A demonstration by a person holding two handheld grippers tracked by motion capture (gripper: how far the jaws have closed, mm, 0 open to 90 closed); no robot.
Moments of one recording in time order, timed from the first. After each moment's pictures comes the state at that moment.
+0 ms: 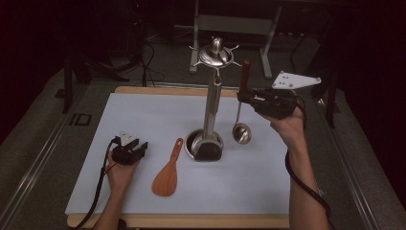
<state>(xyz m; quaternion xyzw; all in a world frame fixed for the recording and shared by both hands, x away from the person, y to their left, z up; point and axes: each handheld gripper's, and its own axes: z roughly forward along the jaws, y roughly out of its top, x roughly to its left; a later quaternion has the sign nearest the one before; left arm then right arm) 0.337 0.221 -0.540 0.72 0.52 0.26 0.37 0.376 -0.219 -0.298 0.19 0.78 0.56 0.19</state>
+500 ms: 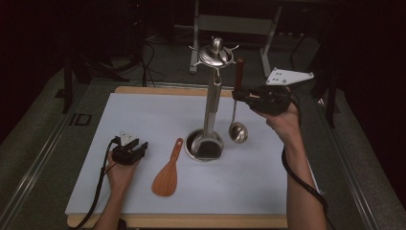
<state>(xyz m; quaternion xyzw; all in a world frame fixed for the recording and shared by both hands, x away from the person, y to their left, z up) 0.337 0.222 -0.540 0.72 0.53 0.26 0.37 0.386 -0.207 -0.297 0.19 0.79 0.56 0.17</state>
